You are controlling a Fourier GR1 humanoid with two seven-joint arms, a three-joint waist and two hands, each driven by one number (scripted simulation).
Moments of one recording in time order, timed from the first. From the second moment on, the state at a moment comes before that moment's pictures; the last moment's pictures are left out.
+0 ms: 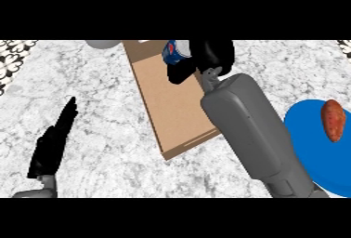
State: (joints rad) left arm -0.01 0.17 0.07 -1.55 -0.21 0.01 0.09; right arm -0.99 0.00 0.19 -1.21 0.81 -0.01 0.69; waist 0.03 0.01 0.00
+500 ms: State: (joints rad) left arm -0.03 0.16 0.06 -1.56 -0.21 0.00 0.10; right arm -1.15 0.00 0.19 -0.74 0.67 -0.21 0.61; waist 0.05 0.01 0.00
